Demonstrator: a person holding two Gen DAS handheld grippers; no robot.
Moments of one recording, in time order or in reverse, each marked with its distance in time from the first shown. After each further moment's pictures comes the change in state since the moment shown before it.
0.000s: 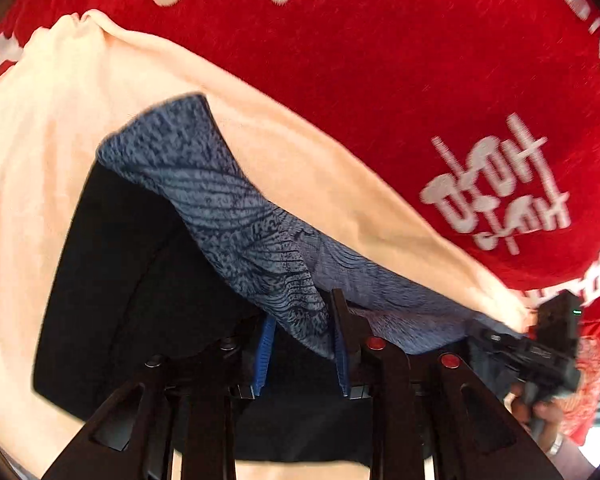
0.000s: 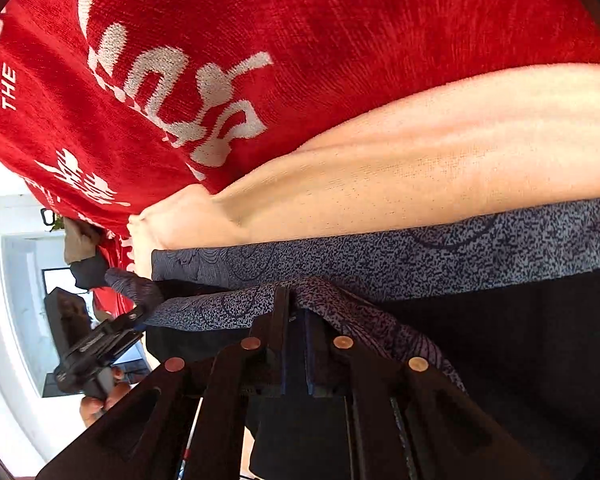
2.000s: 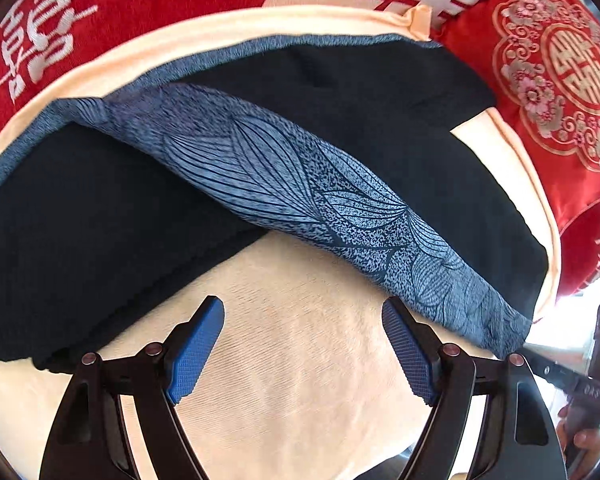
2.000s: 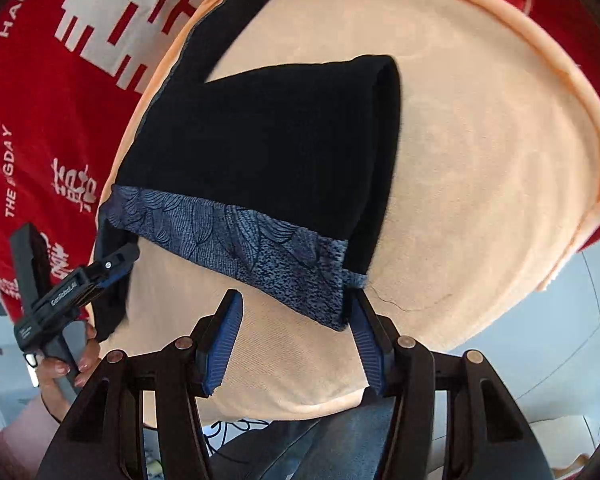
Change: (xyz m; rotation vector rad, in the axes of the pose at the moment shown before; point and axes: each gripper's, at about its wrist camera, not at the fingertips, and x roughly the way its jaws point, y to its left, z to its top) left arm 0.101 -0.281 -0.270 0.752 0.279 0.082; right arm -0.220 -0.213 -0.345 0.485 -0.382 -0.167
